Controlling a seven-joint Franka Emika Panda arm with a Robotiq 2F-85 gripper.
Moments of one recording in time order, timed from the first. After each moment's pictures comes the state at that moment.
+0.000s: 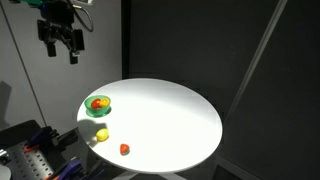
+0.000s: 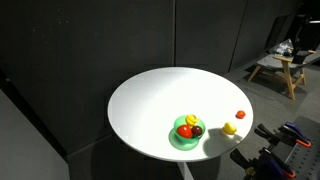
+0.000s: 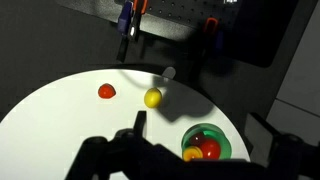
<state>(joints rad) 0.06 -0.83 -0.06 -2.65 -0.02 1.72 -0.23</state>
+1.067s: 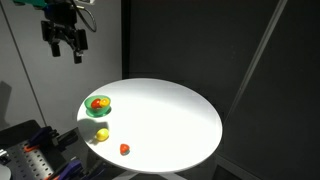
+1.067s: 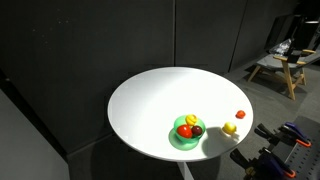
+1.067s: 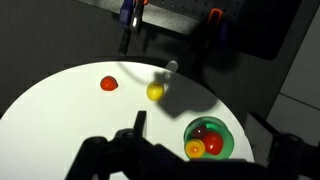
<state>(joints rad) 0.06 -0.82 -0.06 -2.65 -0.03 1.76 -0.23</state>
